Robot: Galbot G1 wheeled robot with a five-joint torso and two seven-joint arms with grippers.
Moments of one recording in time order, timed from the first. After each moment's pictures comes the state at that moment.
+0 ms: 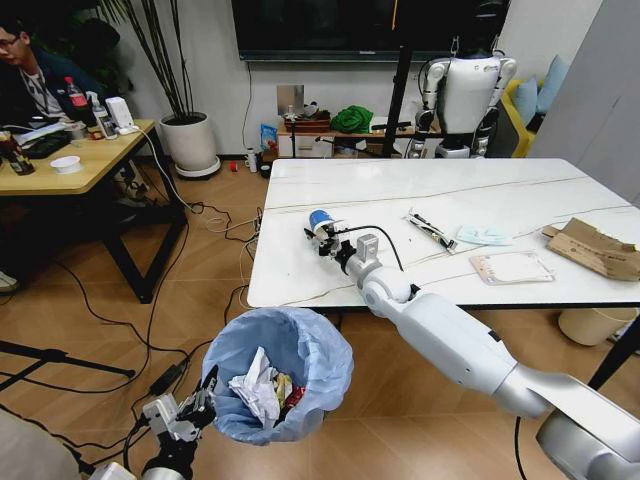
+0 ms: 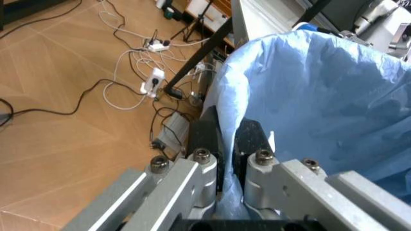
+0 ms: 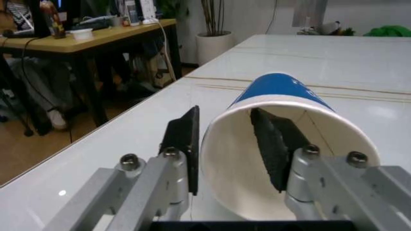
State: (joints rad) left arm 1.95 -1.32 -0.54 -2.27 -0.81 0.01 -0.07; right arm -0.40 1.15 -0.38 1.33 0.84 -0.06 0.11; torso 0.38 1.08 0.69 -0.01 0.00
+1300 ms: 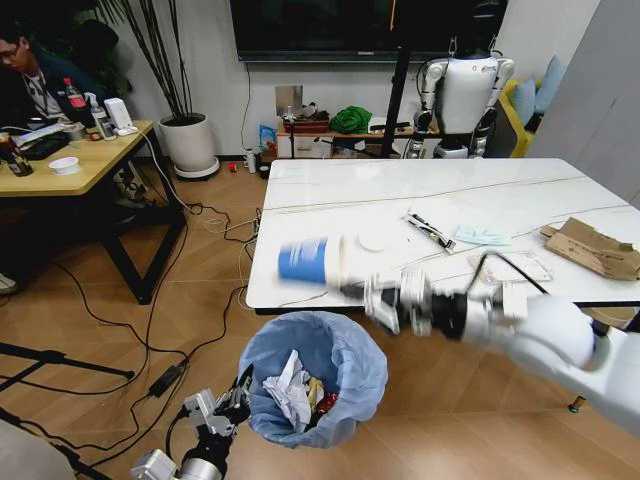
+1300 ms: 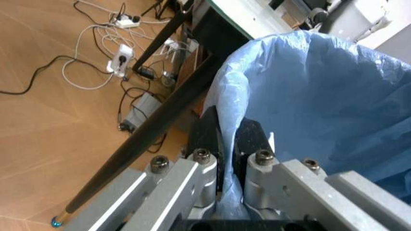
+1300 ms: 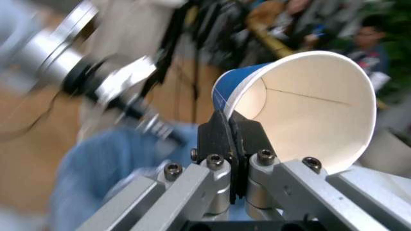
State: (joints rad) left arm 1.87 -1.29 -0.40 -2.23 -0.79 0.02 -0.08; right arm -0.83 0.32 -0.11 2.19 0.60 0.19 -0.60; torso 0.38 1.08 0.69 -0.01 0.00
